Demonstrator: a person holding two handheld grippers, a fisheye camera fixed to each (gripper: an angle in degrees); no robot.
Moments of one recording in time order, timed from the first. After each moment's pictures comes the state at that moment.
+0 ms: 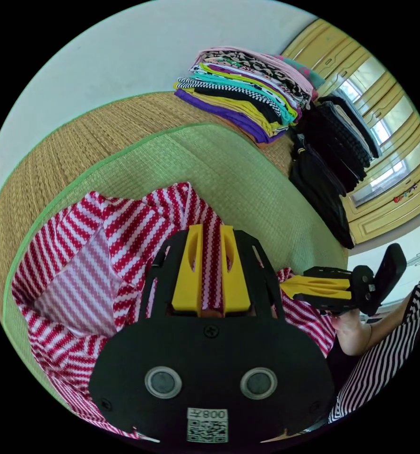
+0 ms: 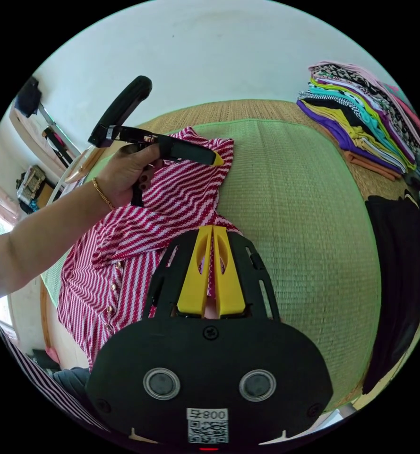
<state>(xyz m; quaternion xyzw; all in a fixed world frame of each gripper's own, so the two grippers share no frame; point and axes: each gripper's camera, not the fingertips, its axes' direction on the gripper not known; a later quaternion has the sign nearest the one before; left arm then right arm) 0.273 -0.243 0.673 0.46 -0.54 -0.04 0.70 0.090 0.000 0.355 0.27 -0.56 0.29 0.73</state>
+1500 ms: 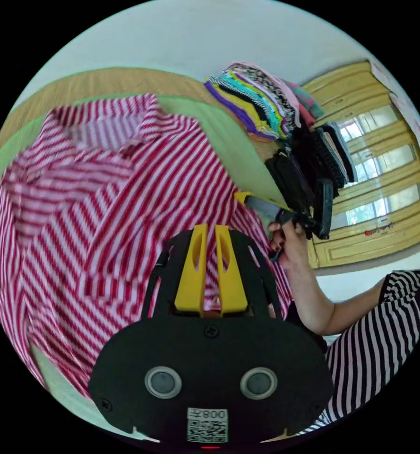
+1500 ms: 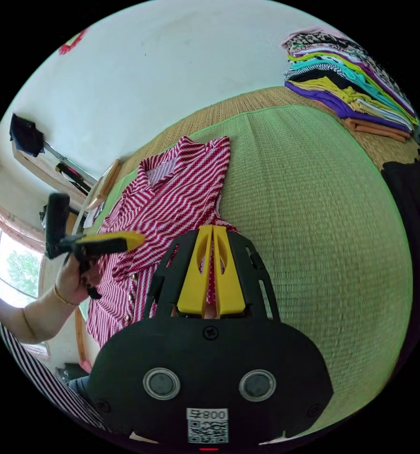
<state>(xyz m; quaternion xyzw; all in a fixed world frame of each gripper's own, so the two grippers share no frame) 0.275 -0.109 0.917 0.55 -0.40 -0.10 0.73 0.164 0.085 0.481 0.27 -0.64 0.32 0.64</state>
